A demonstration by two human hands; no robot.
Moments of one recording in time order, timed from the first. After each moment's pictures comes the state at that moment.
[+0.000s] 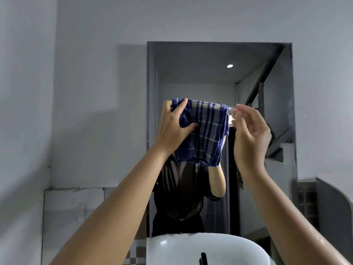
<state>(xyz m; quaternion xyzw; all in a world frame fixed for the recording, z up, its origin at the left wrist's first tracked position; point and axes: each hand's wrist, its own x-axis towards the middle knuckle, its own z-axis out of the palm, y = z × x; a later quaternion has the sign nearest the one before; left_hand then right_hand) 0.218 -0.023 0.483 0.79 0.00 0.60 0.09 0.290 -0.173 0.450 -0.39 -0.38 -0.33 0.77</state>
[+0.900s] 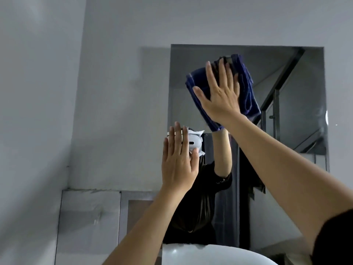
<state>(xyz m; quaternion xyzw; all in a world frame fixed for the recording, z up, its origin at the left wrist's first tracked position) 0.223 0.018 0.400 0.74 0.15 0.65 -0.09 0.296 -0.075 0.559 -0.64 -0.45 -0.52 0.34</state>
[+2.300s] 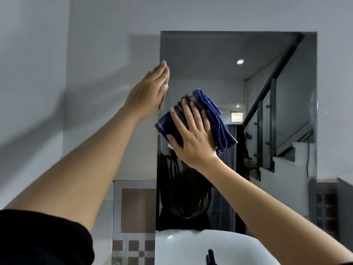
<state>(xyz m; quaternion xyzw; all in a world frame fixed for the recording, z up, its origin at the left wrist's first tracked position) 0.162 0.056 0.548 0.78 0.05 0.57 -0.24 0.282 -0.053 0.435 -0.57 -0.50 -0.59 0.27</state>
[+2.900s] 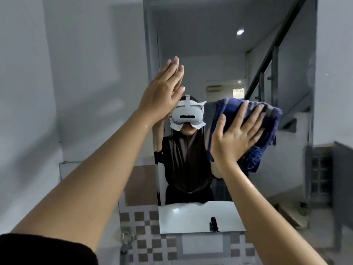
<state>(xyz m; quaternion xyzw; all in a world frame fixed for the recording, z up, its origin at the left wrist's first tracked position) 0.200 0.018 0.489 0.81 0.03 0.56 -0.19 0.314 -0.094 0.375 -0.66 -0.18 -0.43 0.59</state>
